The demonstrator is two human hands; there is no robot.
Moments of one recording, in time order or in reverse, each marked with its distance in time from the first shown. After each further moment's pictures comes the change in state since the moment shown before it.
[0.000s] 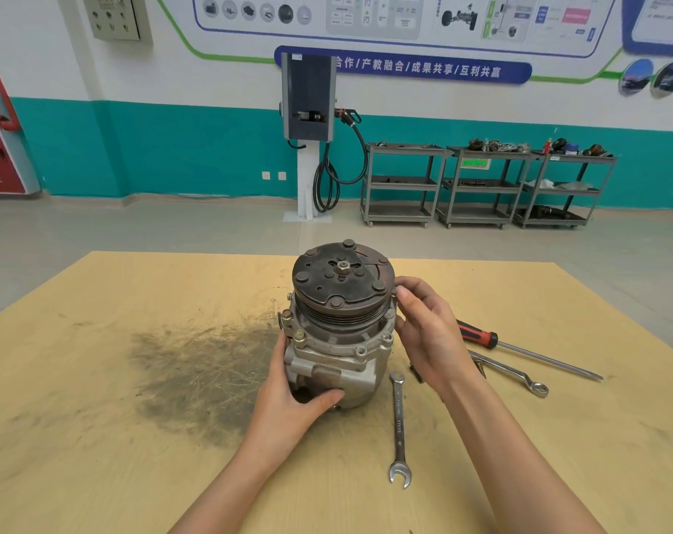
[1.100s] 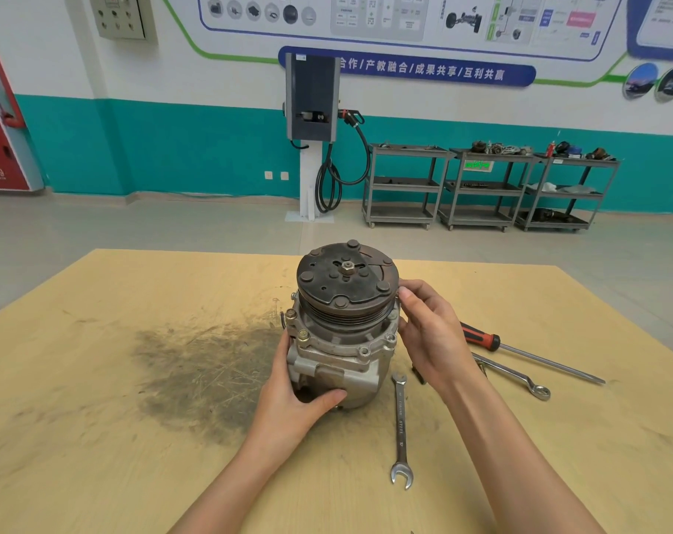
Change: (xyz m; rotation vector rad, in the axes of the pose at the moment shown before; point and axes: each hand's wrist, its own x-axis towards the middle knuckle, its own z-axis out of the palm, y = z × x) left_hand 0.004 -0.011 0.003 -0.038 0.012 0.030; right_hand 0.004 0.004 -0.003 0.027 -0.015 -0.004
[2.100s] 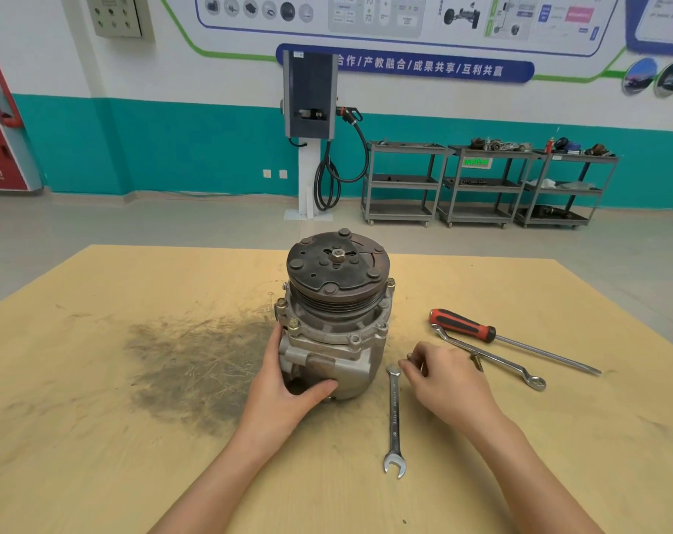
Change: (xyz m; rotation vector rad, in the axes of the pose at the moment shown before) left_hand -0.002 0.001 -0.002 -0.007 -0.012 0.015; right_hand -0.050 0.009 -0.043 -1.743 0.046 0.188
